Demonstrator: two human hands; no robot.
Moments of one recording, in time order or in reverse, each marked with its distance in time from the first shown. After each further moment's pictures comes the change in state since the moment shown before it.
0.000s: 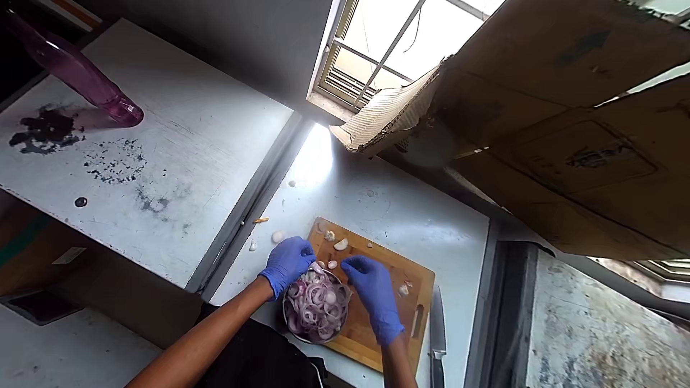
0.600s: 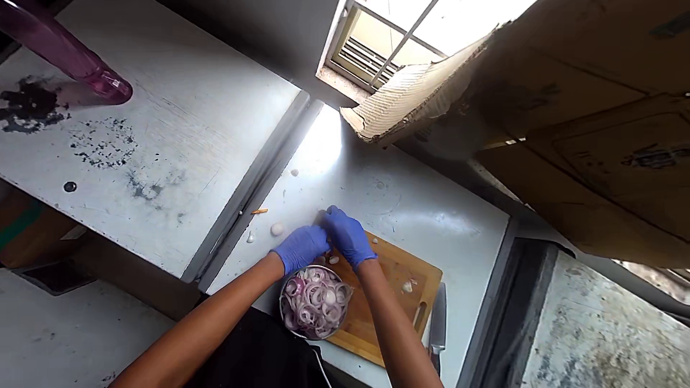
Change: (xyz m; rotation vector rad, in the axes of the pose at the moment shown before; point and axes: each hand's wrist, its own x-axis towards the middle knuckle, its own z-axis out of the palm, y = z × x) left_hand 0.064 -0.011 0.030 0.556 -0.081 0.605; right_hand 0.114 -0.010 0.047 -0.657 -0.119 -0.671
